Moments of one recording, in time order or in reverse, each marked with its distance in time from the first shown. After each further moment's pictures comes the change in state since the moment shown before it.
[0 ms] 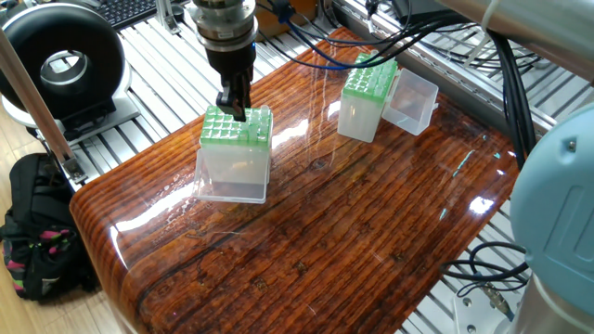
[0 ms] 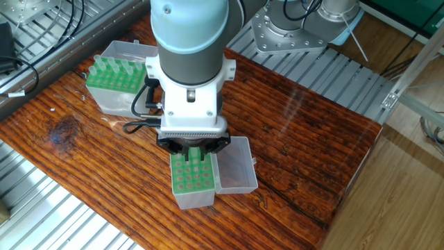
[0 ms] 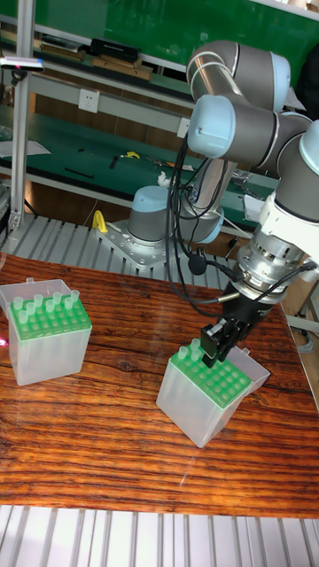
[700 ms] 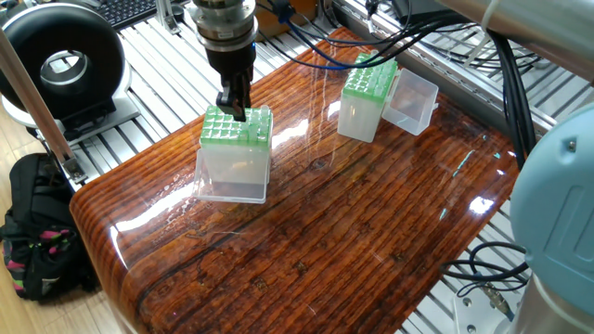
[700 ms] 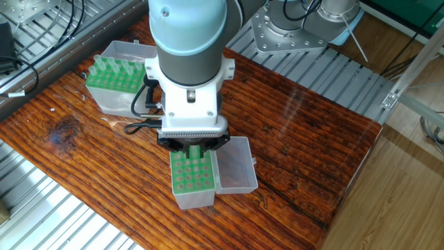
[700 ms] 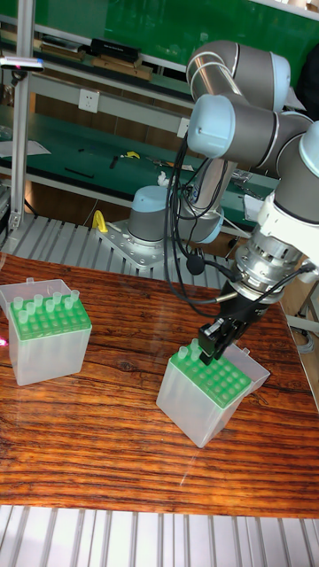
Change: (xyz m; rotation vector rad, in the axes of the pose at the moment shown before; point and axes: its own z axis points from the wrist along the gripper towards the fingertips) arm 0.006 -0.003 0.001 0.006 0.017 -0.018
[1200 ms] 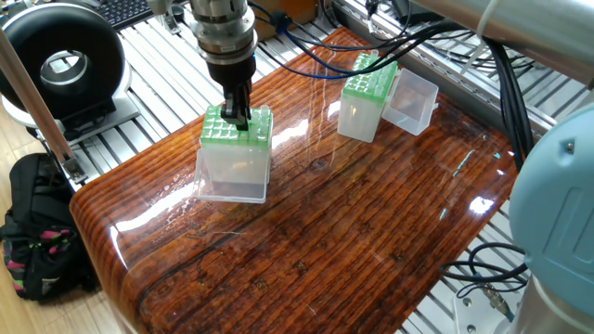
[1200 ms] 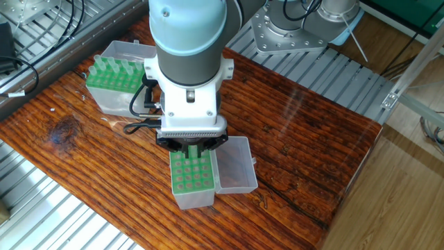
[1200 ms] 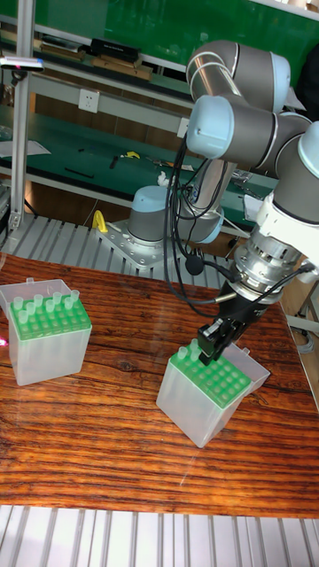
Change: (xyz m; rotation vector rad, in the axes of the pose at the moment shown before) arm 0.000 -0.002 0.001 0.005 -0.004 -0.003
